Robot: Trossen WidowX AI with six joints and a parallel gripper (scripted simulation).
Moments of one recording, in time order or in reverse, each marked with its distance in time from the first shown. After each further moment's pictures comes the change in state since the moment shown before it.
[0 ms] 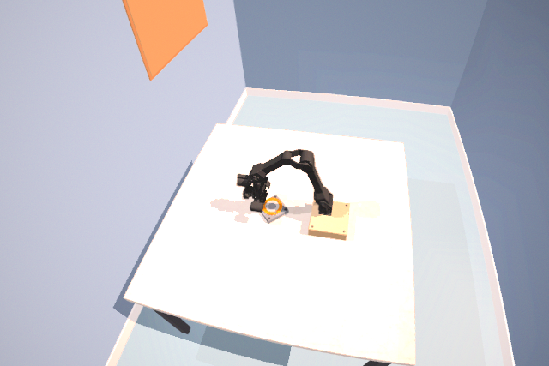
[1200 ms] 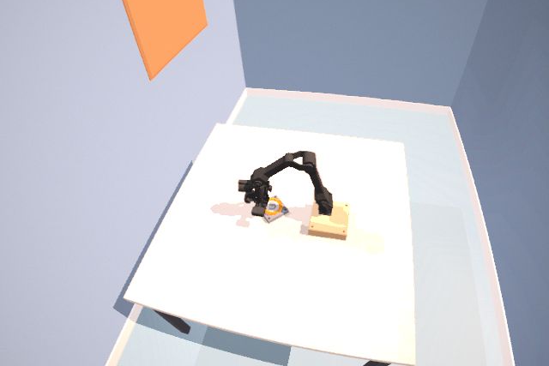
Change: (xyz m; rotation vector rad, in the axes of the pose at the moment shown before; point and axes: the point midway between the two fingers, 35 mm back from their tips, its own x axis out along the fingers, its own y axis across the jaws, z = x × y) arm 0.000 0.024 -0.015 0.005 0.006 -0.008
